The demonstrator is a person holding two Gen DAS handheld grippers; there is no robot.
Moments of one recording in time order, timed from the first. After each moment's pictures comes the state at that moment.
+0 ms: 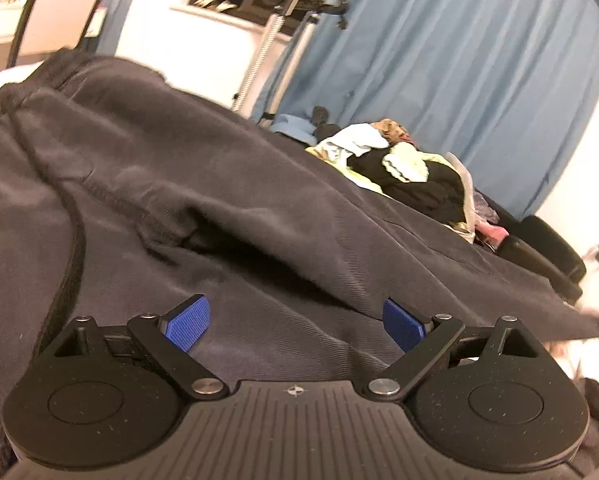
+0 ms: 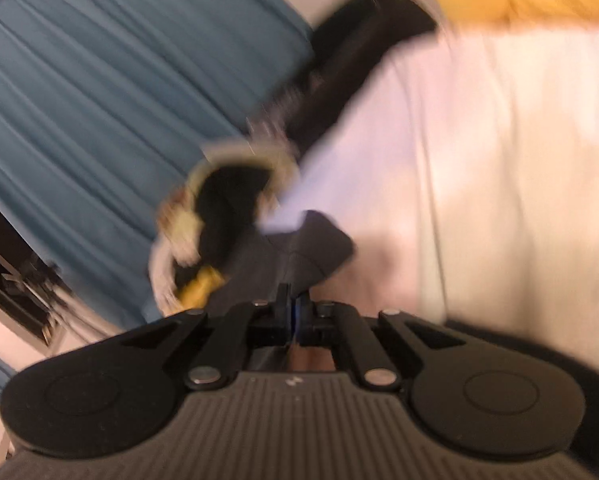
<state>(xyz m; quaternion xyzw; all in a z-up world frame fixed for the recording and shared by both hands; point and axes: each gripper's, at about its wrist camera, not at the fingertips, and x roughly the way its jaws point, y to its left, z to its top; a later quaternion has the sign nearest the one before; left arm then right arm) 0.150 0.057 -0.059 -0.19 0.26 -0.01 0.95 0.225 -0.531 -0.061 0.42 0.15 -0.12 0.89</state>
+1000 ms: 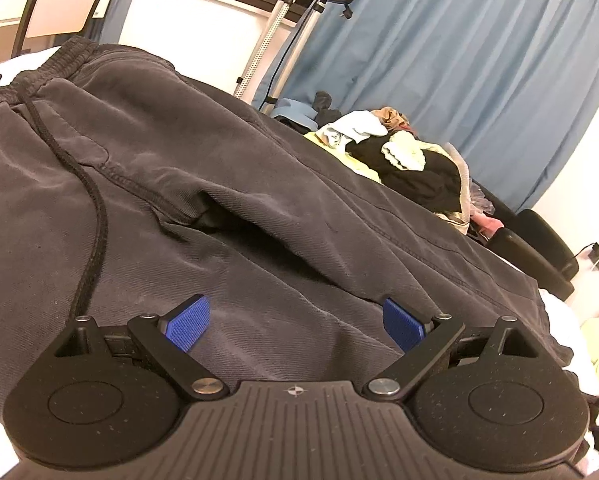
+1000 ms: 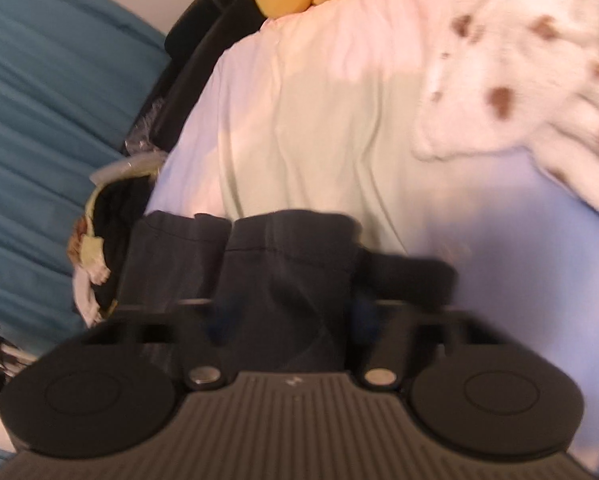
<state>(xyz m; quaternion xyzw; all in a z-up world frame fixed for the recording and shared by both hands) 0.134 0.061 -0.046 -0.21 0.29 -0.01 0.93 0.096 -0.519 -0.089 0.50 0.24 -0.28 0.79</state>
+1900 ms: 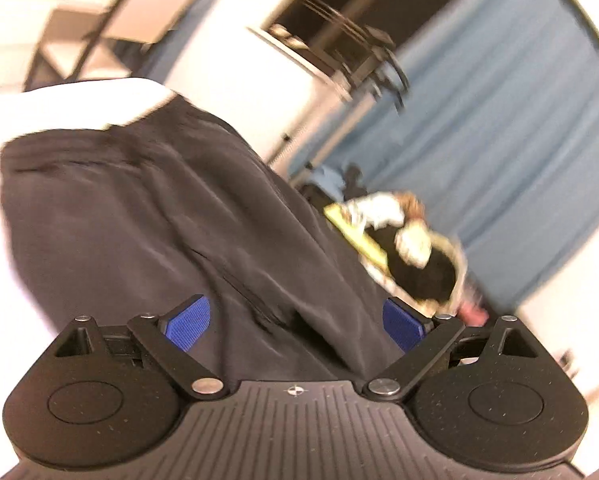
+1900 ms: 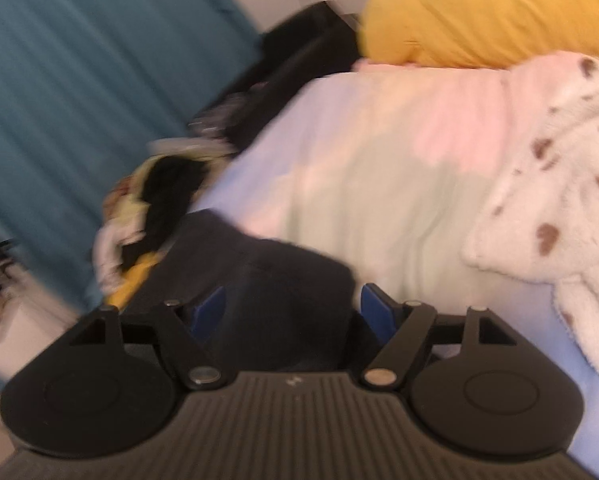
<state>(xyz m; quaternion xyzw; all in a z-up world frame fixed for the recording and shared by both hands) 0.048 0.196 0.034 -0.36 0.22 0.04 0.91 0.046 -0.521 -0.048 0.40 0.21 -0.16 0.88</state>
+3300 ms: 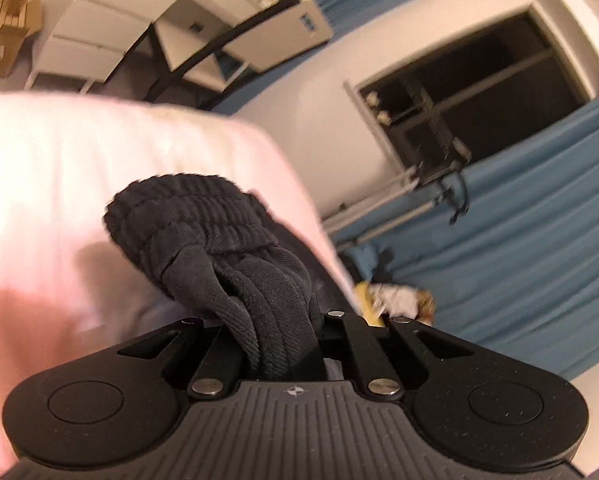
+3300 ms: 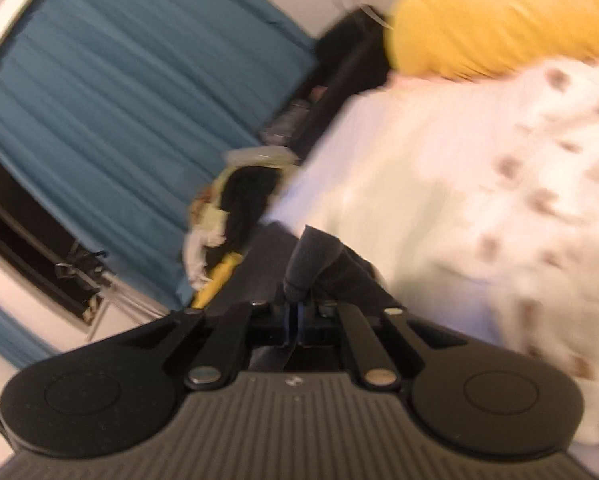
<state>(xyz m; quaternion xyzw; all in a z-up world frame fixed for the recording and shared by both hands) -0.013 0.313 0.033 -0.49 0.19 0.11 0.84 -0.093 -0.567 -0.043 0.47 0.19 -0.09 0.86</state>
